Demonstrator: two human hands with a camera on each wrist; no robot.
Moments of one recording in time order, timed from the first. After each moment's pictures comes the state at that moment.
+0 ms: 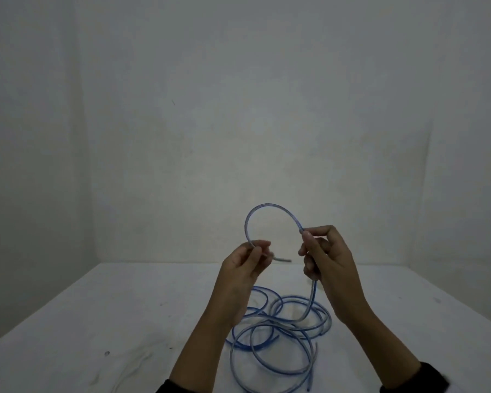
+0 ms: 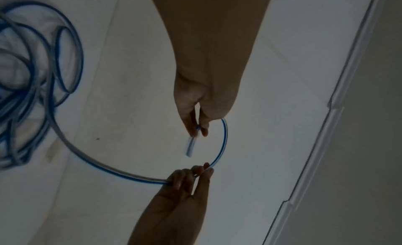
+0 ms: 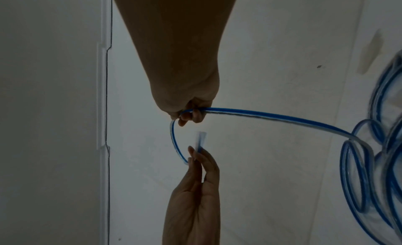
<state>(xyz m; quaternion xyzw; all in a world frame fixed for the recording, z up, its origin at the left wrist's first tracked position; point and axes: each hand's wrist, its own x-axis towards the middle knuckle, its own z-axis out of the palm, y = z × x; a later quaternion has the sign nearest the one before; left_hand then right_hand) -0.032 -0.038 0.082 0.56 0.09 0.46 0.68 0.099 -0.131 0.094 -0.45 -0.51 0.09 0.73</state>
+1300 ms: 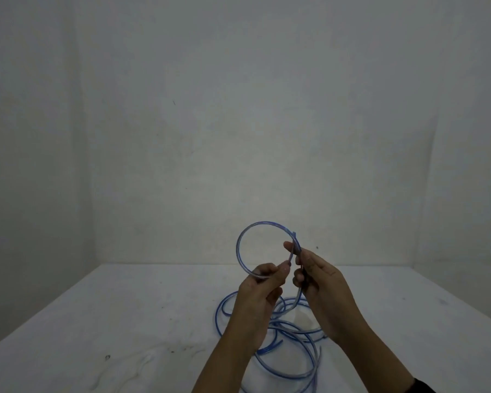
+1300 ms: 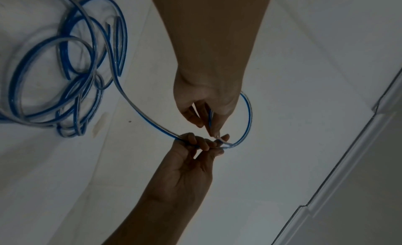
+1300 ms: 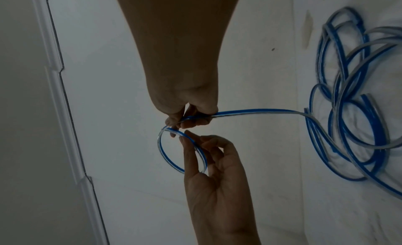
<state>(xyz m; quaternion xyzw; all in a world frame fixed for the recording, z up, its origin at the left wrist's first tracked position) -0.009 -0.047 0.053 0.47 0.11 0.42 0.77 0.095 -0.116 0.068 -0.40 -0.44 0.27 0.76</state>
